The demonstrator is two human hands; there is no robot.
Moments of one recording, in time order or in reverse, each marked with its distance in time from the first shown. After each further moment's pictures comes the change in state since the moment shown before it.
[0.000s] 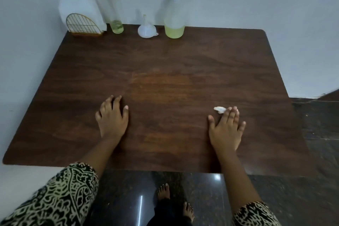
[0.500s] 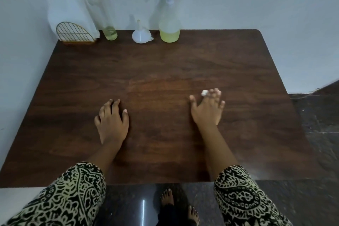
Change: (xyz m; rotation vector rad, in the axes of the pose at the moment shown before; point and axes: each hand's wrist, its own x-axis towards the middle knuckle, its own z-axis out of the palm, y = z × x) left_hand 0.024 0.005 0.004 -0.006 0.026 0.015; right_hand 0.055 -0.082 0.006 0.077 -0.044 -0.038
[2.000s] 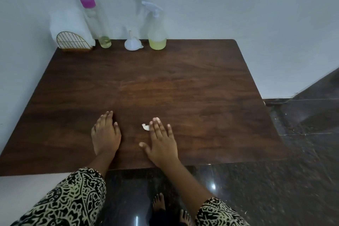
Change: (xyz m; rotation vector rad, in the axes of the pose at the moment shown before) left_hand -0.063 -0.008 -0.005 -0.026 0.012 0.058; right_hand -0.153 -0.008 0.023 -0.130 -0.160 -0.587
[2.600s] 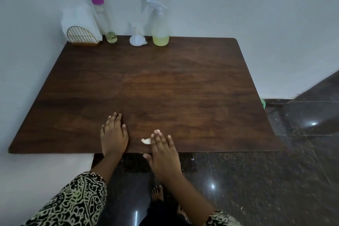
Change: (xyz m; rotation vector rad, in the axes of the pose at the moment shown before) left_hand -0.058 0.008 -0.002 -0.025 -0.035 -0.008; right_hand -0.080 0.002 0.015 -0.037 -0.048 -0.092
